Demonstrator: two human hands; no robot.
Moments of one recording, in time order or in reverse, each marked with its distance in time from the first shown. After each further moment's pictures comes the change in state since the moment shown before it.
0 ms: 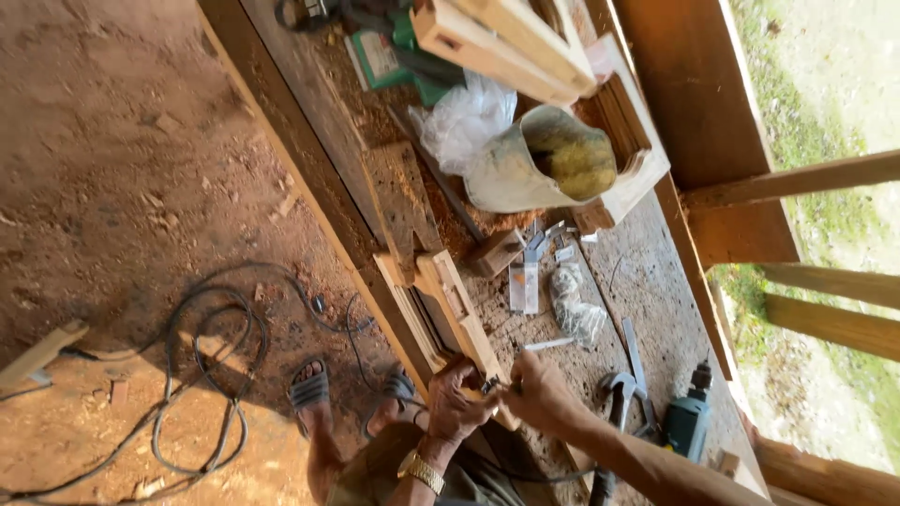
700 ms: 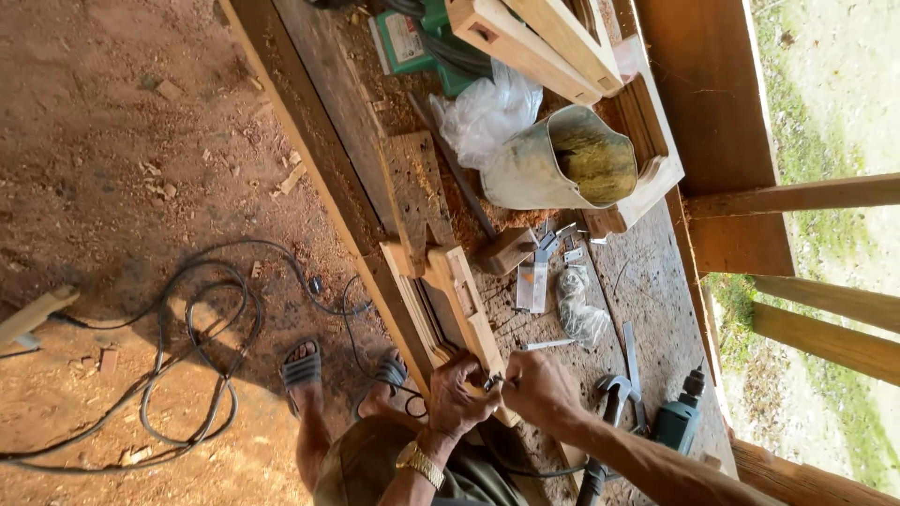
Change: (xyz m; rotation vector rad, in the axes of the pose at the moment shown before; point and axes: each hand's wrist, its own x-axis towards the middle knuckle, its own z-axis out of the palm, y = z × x) left_hand 0.025 0.044 -0.026 -0.171 -0.022 -0.115; right_hand 0.002 -0.040 -0.011 -0.300 0.075 0.089
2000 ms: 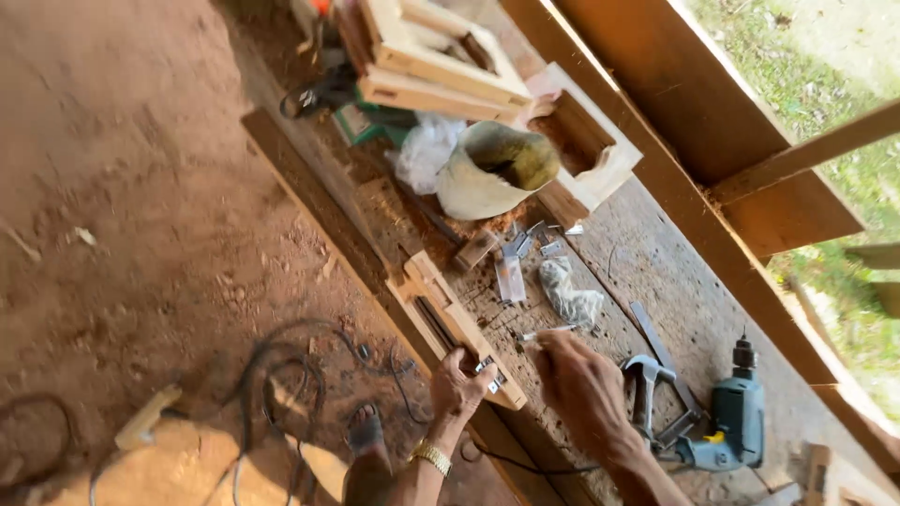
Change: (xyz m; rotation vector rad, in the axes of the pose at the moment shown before) left_hand -0.032 0.007 0.026 0.296 -0.075 -0.317; right_hand -0.122 0.024 -0.036 0.104 0.828 -0.340
